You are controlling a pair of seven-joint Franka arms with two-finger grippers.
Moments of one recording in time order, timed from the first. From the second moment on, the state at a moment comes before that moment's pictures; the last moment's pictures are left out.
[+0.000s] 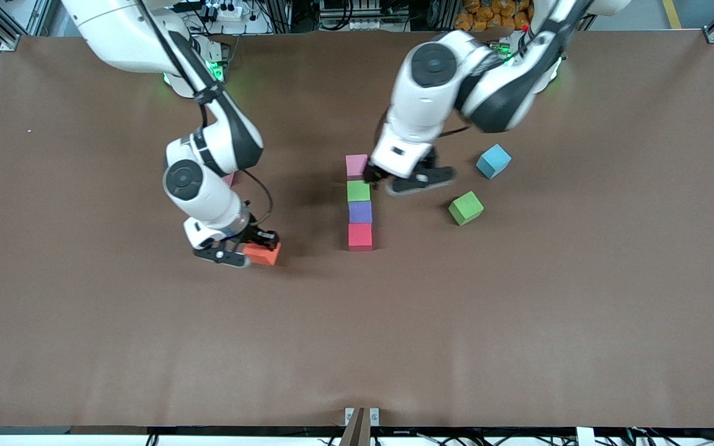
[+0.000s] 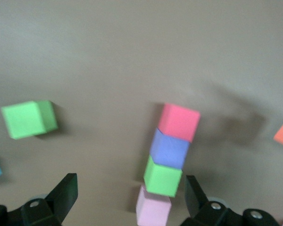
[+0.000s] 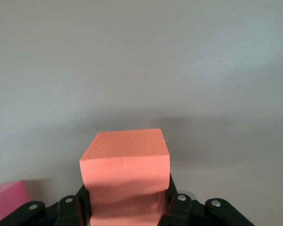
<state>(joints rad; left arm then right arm) -0.47 0.25 -0.22 -1.74 0.03 2.09 -1.02 0.37 0.46 0.10 -1.87 0.08 2.42 0.60</state>
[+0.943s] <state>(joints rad) -0.42 0.18 0.17 -1.71 -0.02 1.94 -0.34 0.66 0.32 0.34 -1.97 0.09 2.16 0.82</state>
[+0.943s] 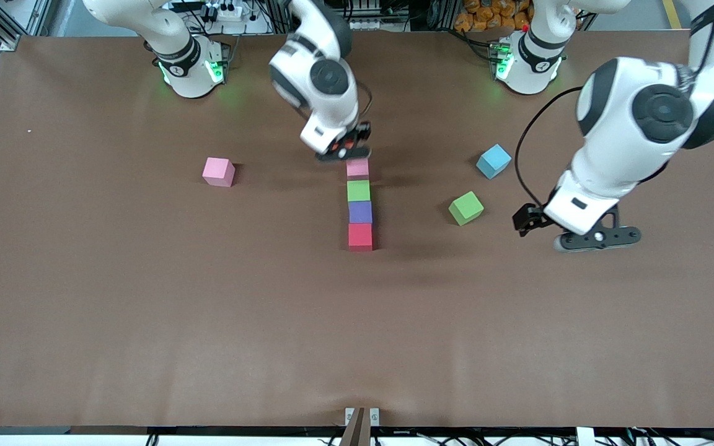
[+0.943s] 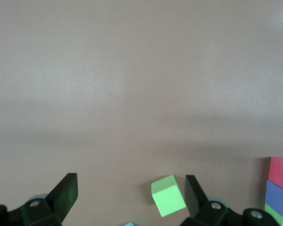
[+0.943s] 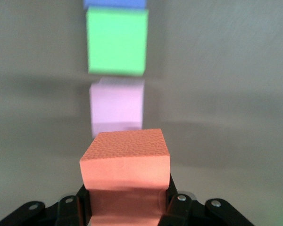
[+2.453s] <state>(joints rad) -0.10 0.01 0.07 -1.58 -0.05 1.59 -0.08 0.68 0.45 0.37 -2.11 0.06 2.50 0.96</state>
